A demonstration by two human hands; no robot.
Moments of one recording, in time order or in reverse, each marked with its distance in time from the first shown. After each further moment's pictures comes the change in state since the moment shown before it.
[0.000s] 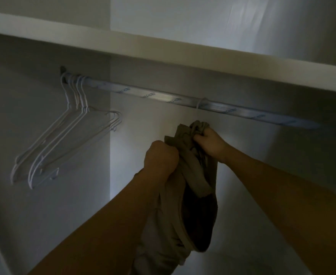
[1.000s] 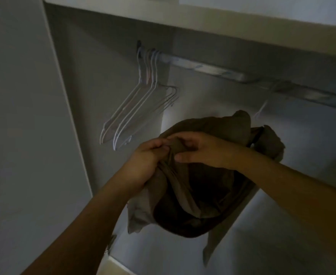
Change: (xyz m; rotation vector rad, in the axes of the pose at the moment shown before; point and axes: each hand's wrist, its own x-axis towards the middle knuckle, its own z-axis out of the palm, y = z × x) left_hand -0.072 -0.084 -0.166 -0.573 -0.162 -0.020; right_hand -0.054 -0.113 0.133 0.180 -0.753 -0.246
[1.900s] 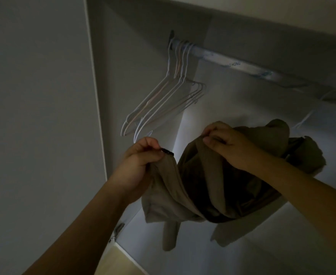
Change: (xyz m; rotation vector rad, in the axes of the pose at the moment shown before) left_hand -0.008 -0.022 -0.053 -0.323 0.141 0.070; right_hand 0.021 0.012 -0.009 -0.310 0.291 -0.032
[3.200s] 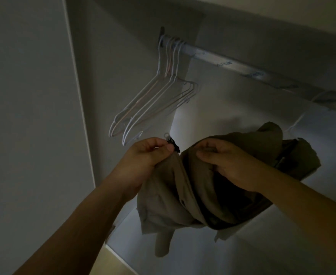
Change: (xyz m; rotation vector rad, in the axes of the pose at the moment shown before) left_hand 0.017 0.000 0.020 0.281 -0.034 -0.055; right_hand -0.018 0.002 0.006 0.529 -0.149 0.338
